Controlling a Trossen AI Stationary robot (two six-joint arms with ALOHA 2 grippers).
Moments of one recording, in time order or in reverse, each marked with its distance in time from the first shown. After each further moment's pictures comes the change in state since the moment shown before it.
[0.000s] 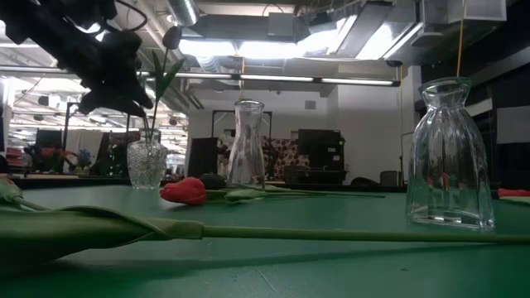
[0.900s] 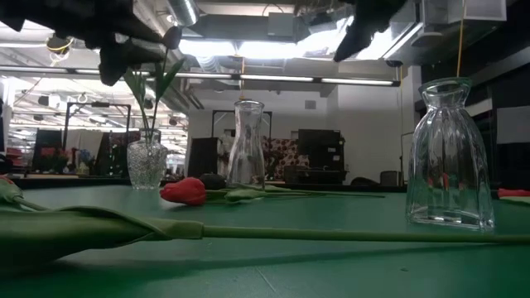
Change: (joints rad) left arm -0.363 -0.027 0.000 0.318 -0.067 -0.012; right arm -0.449 -0.488 -1.051 0.797 -0.658 -0.137
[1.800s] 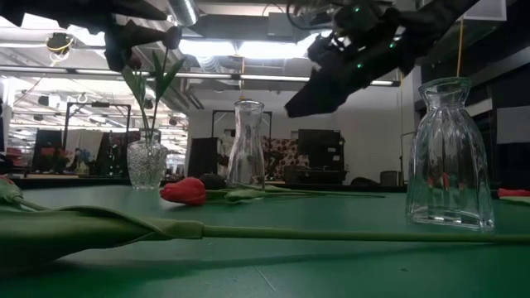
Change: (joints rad) left arm -0.051 -0.004 0.000 0.108 -0.025 0.073; right arm 0.004 0.231 -0.461 0.987 -0.066 0.132
